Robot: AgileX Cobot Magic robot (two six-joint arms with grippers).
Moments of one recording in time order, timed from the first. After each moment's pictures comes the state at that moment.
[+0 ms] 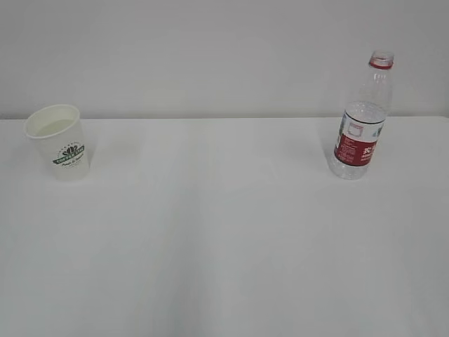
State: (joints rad) left arm 0.02 0.01 -0.71 0.04 1.22 -0.08; right arm 0.09 -0.01 -0.52 -0.03 0.99 0.05
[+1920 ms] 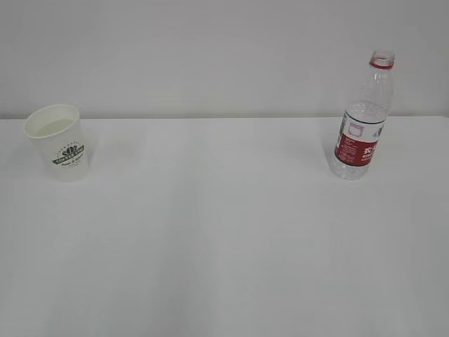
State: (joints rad) left arm 0.02 0.01 -0.53 0.03 1.12 -0.08; right arm 0.09 -0.01 -0.50 -0.04 1.14 0.04
